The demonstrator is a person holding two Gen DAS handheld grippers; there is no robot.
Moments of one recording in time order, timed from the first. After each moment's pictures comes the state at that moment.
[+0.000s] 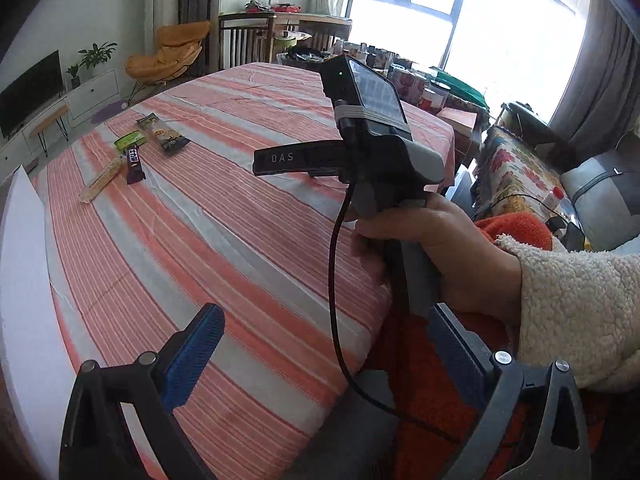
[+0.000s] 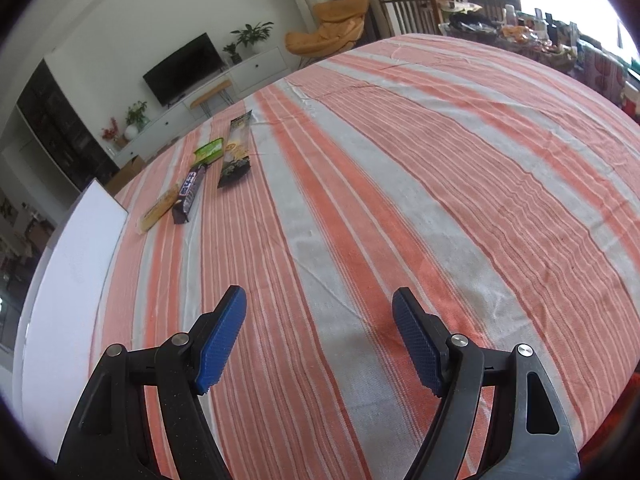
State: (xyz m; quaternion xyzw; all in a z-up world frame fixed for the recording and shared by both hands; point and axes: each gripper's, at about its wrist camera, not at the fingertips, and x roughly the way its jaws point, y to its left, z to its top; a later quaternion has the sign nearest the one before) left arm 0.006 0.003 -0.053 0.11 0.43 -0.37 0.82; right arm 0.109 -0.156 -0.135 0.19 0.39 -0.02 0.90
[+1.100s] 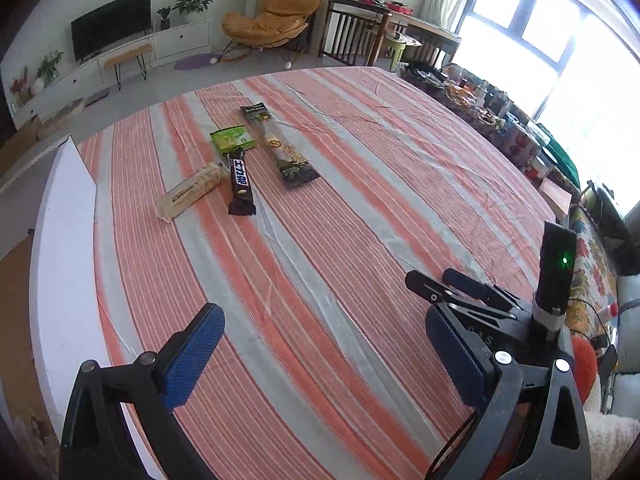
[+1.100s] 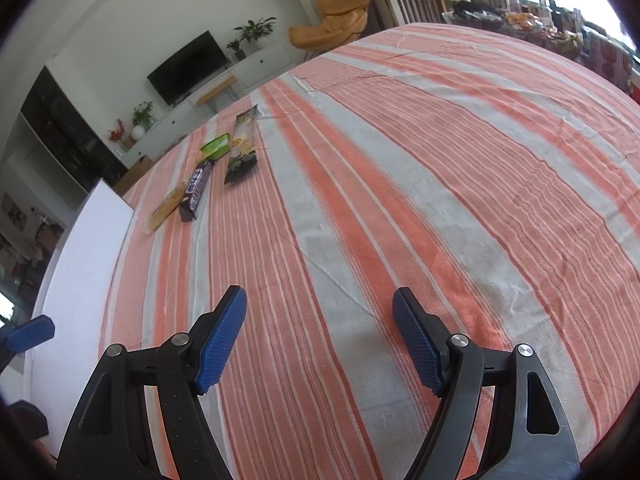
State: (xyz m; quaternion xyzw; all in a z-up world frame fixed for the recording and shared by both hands) left arm 0.187 0.036 -0.027 0.00 0.50 -0.20 0.84; right arm 0.111 -0.156 -0.138 0.21 0.39 0.00 0.90
